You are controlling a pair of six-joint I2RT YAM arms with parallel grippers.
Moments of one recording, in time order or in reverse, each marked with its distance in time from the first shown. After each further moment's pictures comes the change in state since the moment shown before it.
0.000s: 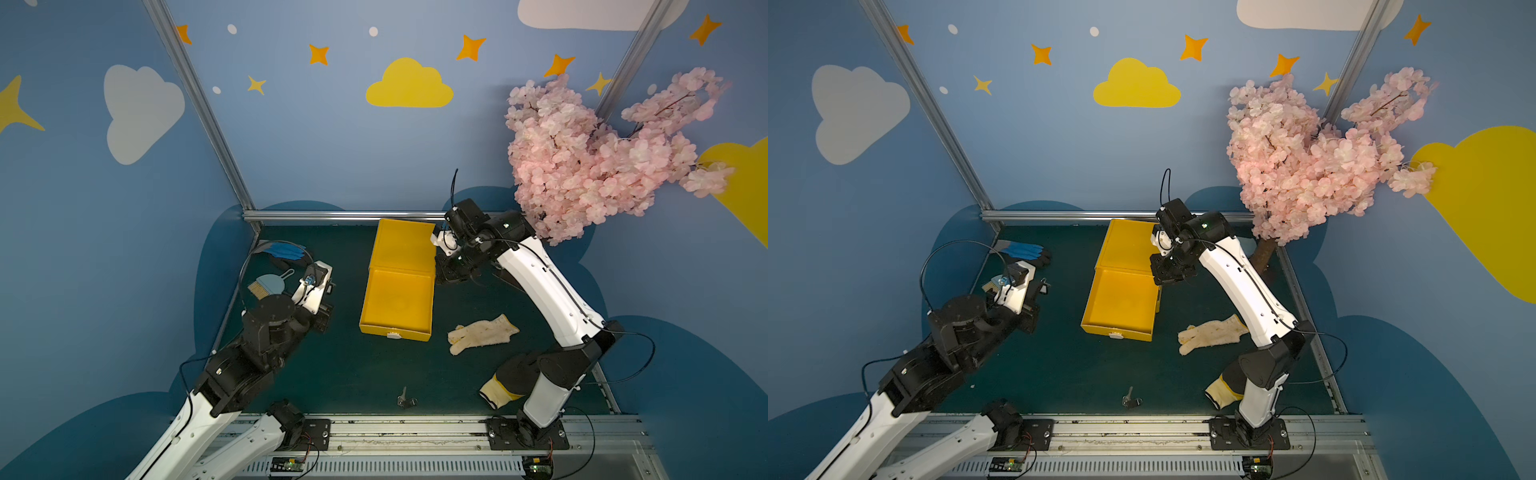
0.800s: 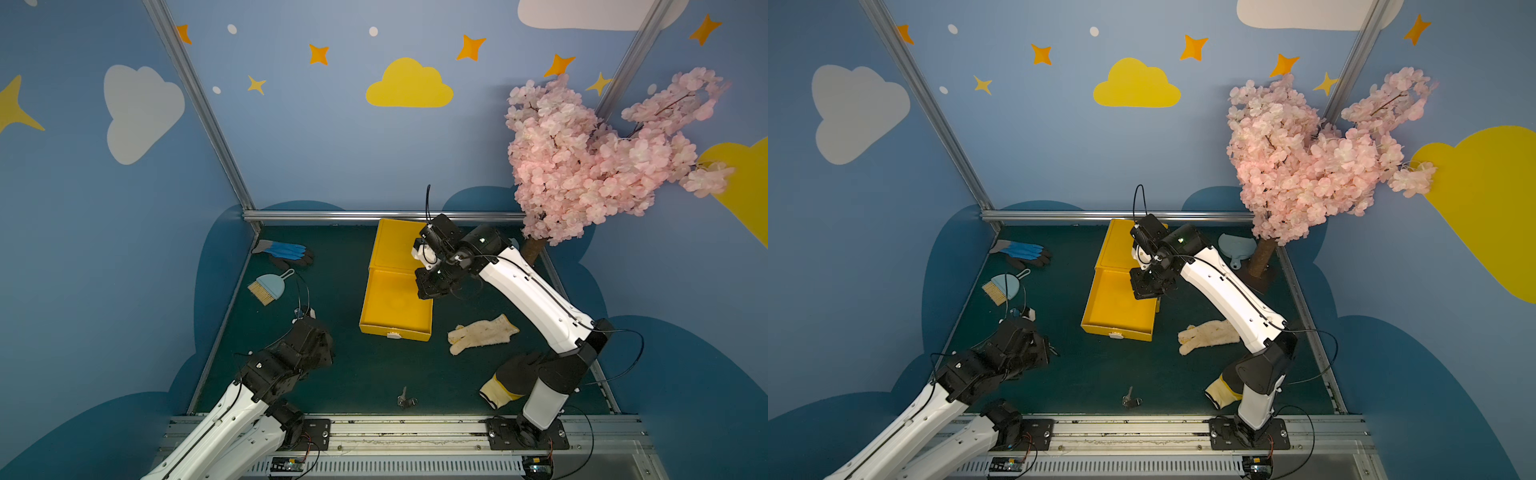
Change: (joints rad) left arm 0.114 0.055 -0.343 -0.265 0.154 -0.785; right arm 0.148 -0.016 -0.073 0.076 0.015 0.129
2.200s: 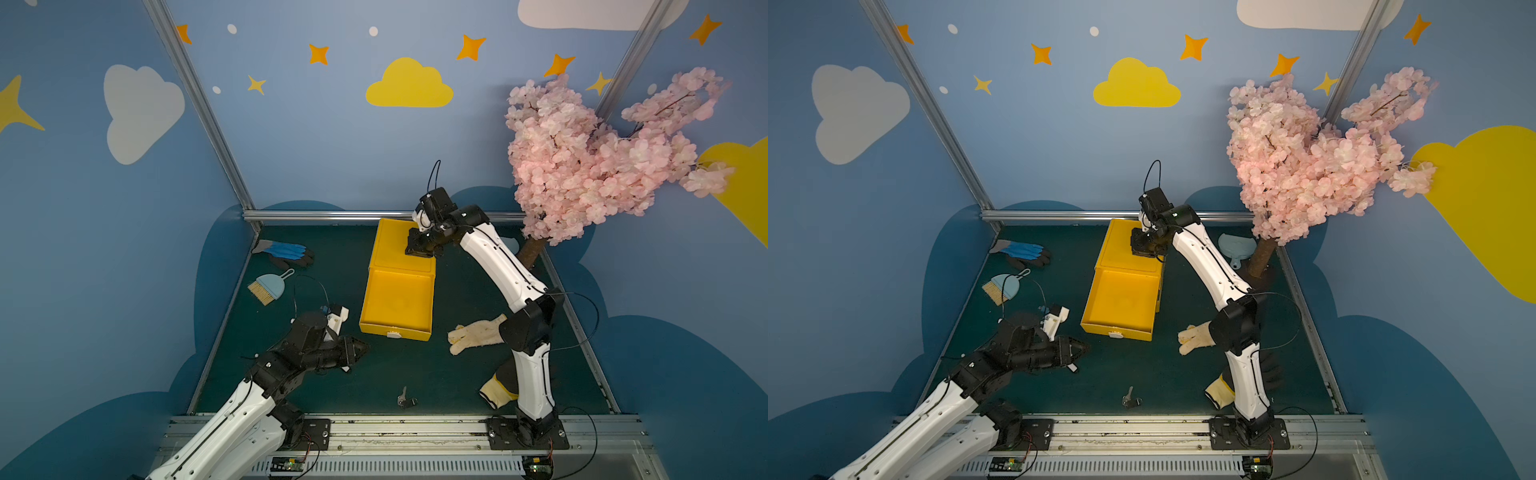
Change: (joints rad) left arm -0.018 0.029 -0.097 0.468 0.642 -0.052; right arm -0.194 0.352 0.280 0.259 -0.043 0.068
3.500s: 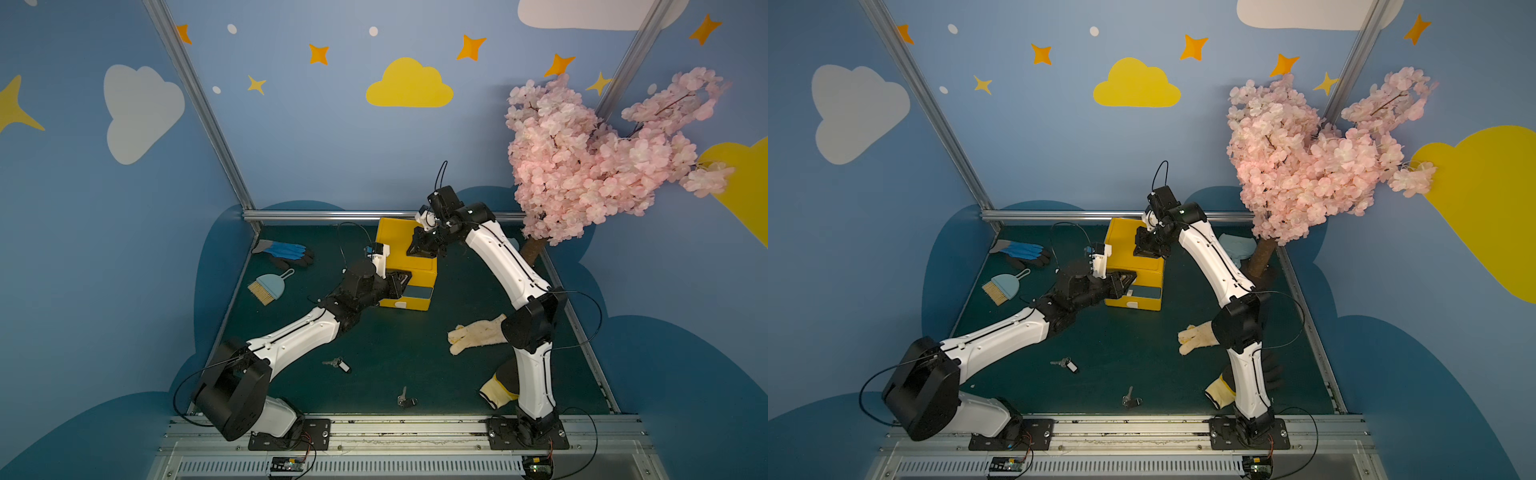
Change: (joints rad) left arm -0.069 0.726 0.339 0.752 -0.291 0.130; right arm -0.047 0.002 0.001 -0.042 -0.148 0.008
